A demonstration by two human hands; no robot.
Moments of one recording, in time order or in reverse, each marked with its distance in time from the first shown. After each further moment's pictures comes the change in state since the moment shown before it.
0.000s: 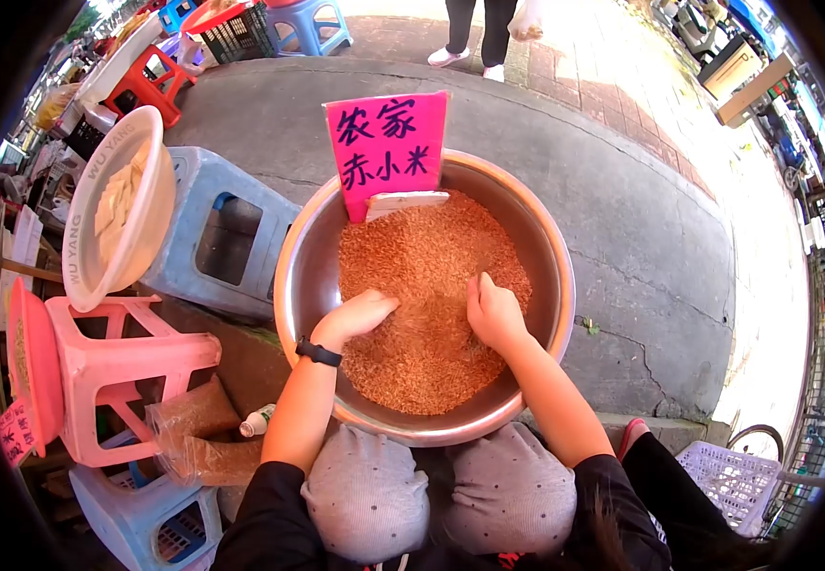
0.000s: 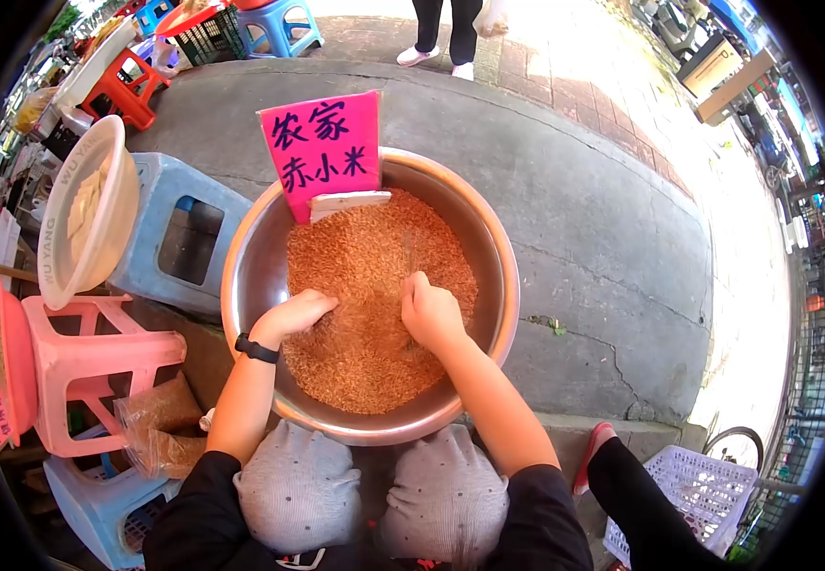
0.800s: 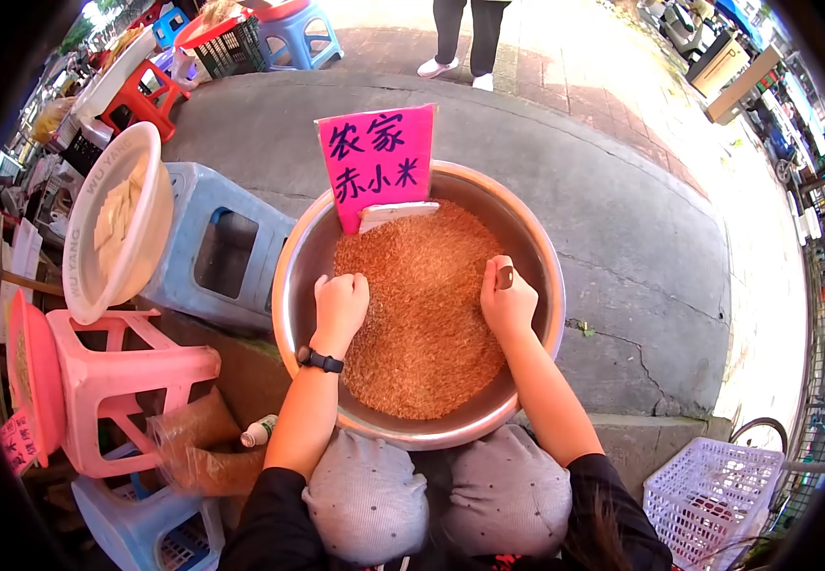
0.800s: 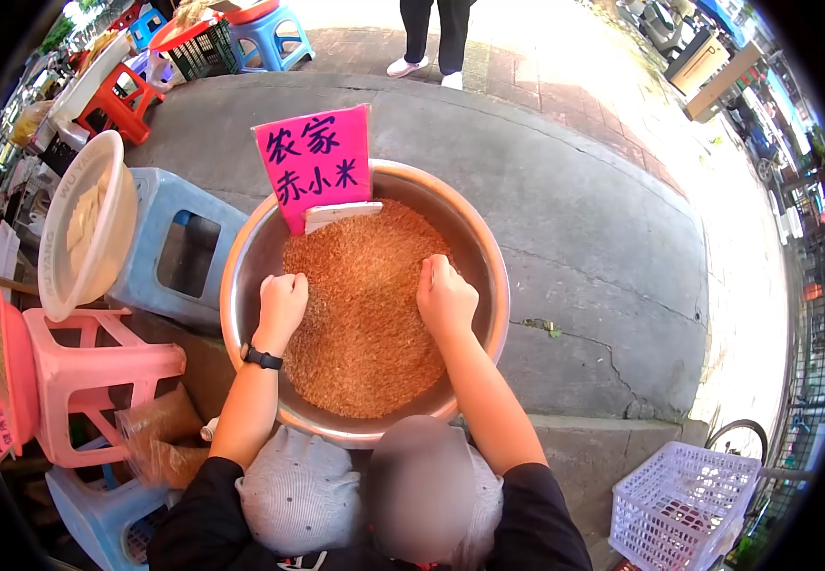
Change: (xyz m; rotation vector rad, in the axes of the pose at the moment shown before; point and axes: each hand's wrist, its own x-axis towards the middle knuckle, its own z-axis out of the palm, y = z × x) left_hand -0.013 0.012 -0.004 0.358 0.757 0.200; right_hand 0.016 0.012 -0.008 -0.261 0.539 -0.161
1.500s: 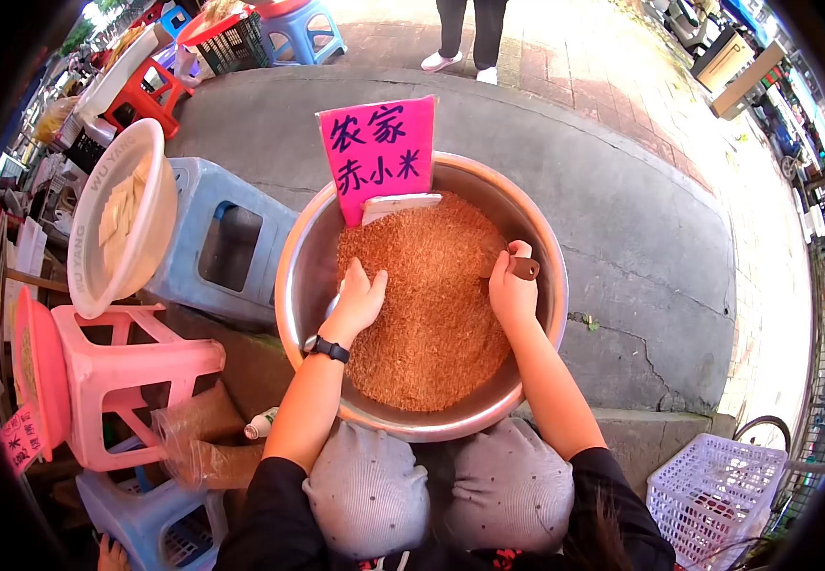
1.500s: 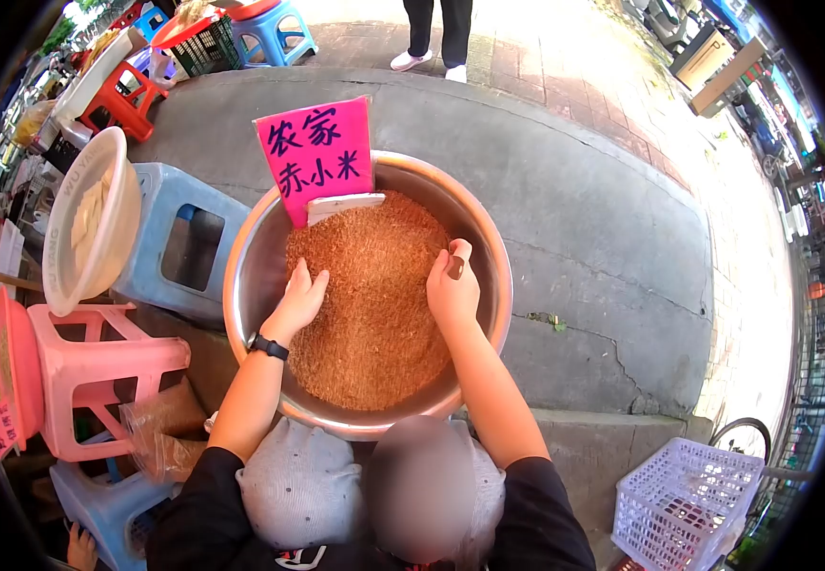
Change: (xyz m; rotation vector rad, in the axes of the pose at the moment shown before) left_hand 0.002 -0.014 0.040 -0.125 -0.024 -0.042; right_hand -0.003 0.010 0.011 0.236 -0.112 0.374
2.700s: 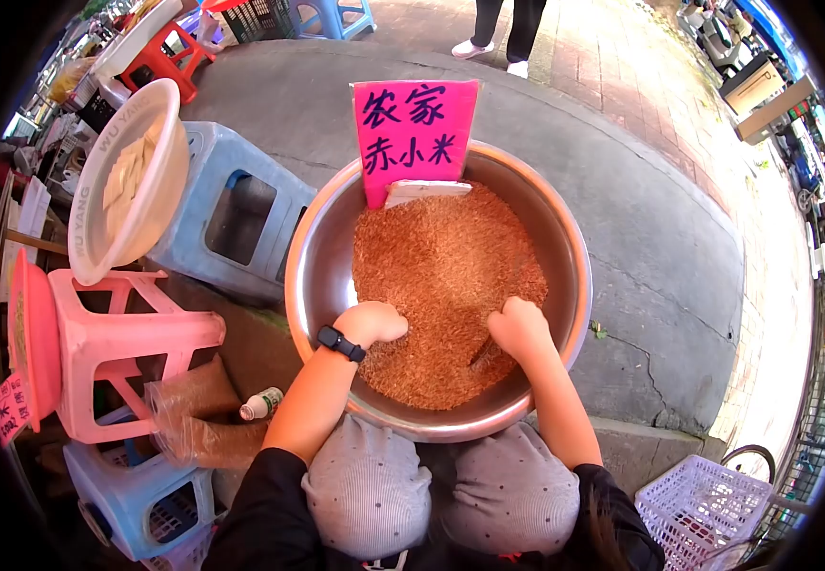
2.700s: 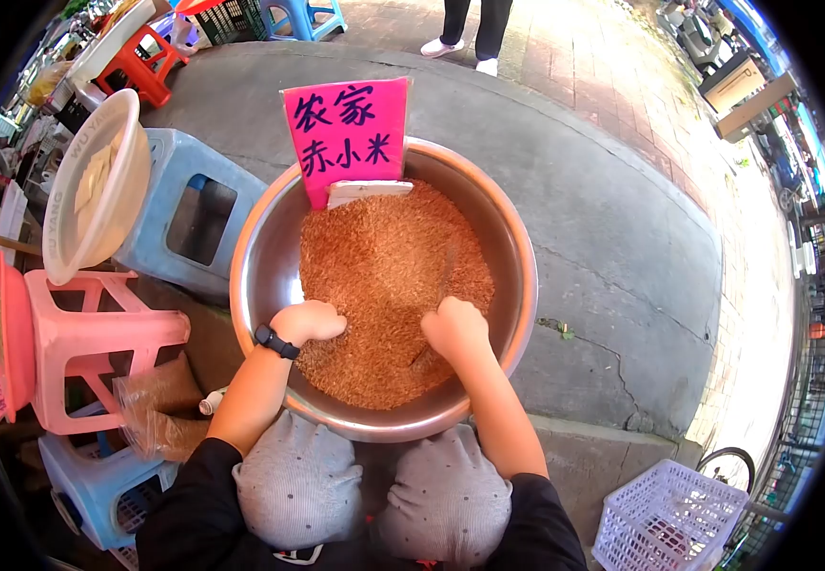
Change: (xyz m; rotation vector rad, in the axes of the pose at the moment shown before) left_hand -0.020 0.024 -0.026 0.419 -0.842 -0.150; right_hand -0.025 -0.030 -0.026 -0.433 -0.781 0.137
